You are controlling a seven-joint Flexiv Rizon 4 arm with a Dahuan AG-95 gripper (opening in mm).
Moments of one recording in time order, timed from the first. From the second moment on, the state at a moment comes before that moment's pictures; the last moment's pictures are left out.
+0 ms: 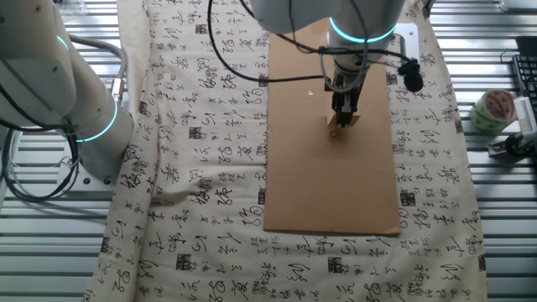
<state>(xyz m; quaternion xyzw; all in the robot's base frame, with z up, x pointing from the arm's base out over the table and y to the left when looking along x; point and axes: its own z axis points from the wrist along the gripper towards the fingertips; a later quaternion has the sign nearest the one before) 0.515 0.062 0.063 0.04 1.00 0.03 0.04</state>
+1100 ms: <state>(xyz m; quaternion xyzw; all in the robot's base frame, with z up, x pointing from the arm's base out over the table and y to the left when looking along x) 0.506 0.048 0.064 0.04 1.00 0.03 0.04</state>
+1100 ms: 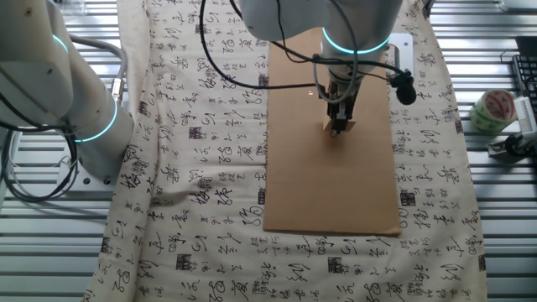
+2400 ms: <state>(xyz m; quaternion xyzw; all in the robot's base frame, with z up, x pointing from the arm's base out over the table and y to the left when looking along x) 0.497 0.035 0.060 0.02 1.00 0.03 0.05</state>
